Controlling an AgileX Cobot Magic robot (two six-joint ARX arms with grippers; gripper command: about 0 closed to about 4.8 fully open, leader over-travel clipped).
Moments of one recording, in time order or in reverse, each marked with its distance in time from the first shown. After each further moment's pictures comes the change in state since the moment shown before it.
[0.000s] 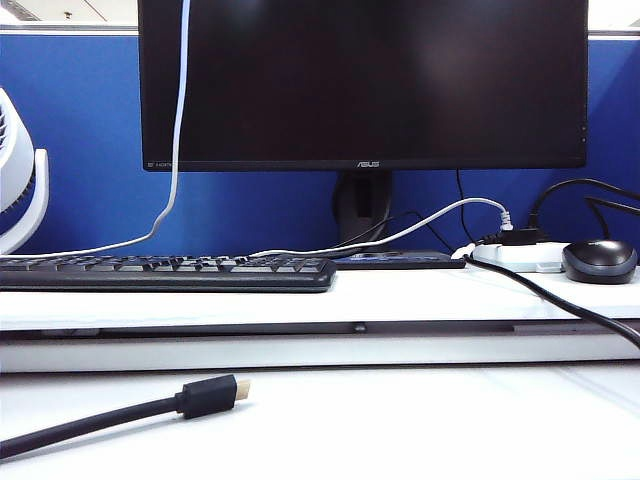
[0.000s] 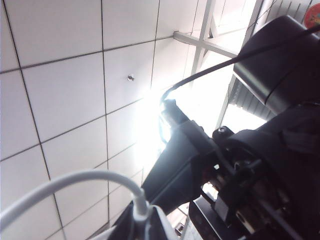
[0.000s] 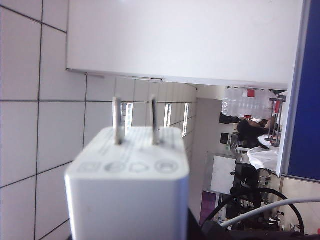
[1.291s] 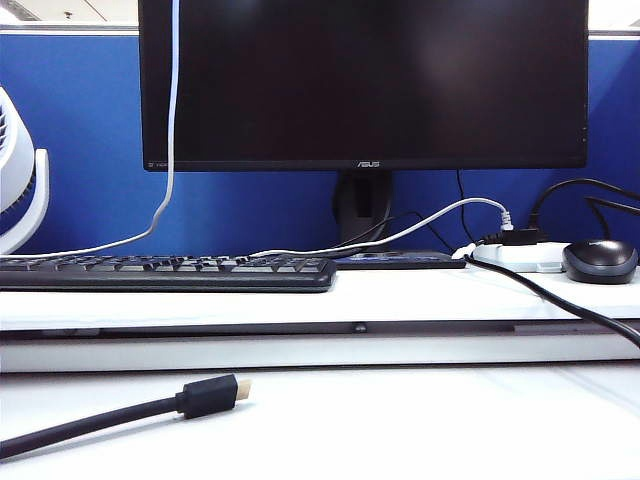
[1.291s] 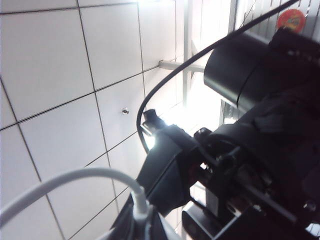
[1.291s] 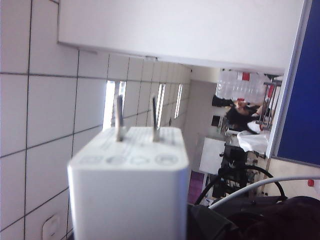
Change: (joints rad) left arm 0.058 -0.006 0.001 0.007 0.173 0.124; right arm 0.016 -0.004 0.003 -0.019 -0.093 -0.064
